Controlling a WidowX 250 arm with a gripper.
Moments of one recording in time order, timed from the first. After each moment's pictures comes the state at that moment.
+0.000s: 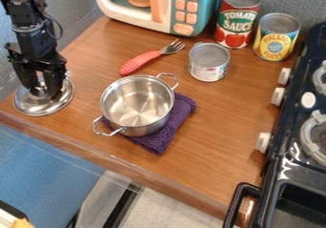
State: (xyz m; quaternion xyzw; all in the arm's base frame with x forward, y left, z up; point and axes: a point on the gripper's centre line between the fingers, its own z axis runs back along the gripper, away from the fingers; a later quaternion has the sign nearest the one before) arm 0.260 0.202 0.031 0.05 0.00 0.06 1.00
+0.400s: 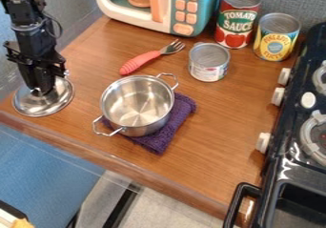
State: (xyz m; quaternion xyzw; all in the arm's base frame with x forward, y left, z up) arm 0.260 0.201 0.031 0.05 0.00 0.05 1.00
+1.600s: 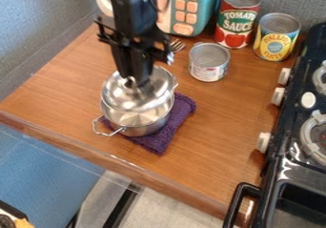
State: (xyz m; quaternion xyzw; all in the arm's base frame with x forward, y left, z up) arm 0.278 0.022 0.104 -0.02 -0.03 -0.05 1.00
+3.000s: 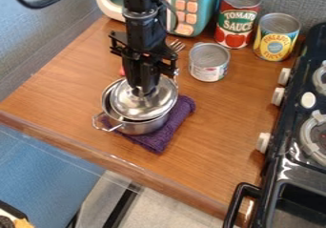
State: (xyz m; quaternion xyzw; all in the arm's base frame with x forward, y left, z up) arm 0.292 0.036 0.070 0.02 -0.02 -0.05 1.00
